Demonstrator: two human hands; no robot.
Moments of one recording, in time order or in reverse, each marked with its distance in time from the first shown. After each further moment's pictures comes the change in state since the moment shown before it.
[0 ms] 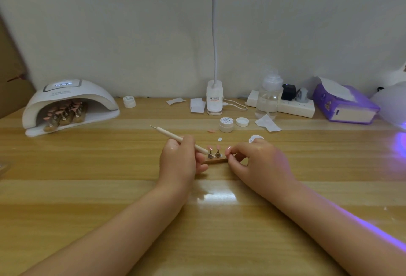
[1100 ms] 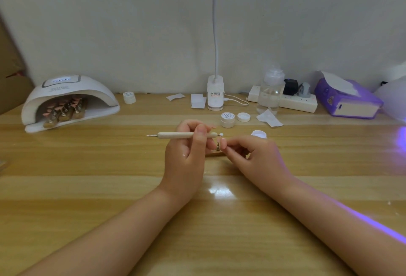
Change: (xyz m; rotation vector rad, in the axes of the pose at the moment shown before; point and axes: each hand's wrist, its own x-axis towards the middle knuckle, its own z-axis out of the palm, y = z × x) left_hand -0.005 -0.013 -0.004 0.076 -0.192 0.665; right_hand 0.001 0.000 0.008 0.498 0.053 -0.071
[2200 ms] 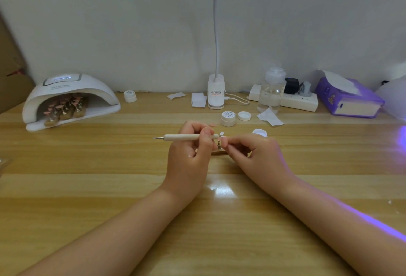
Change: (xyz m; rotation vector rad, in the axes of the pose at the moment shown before) left_hand -0.002 -0.003 0.000 0.106 -0.015 0.018; right_hand -0.001 -0.003 -0.002 -0.033 0.002 -0.013
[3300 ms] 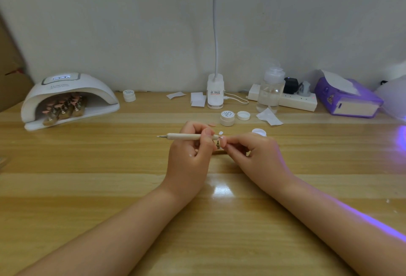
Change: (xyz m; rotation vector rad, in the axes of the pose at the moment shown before) left_hand 0.000 0.001 0.001 0.063 -0.016 0.000; right_hand 0.000 0.003 0.002 -0.043 0.026 -0.034
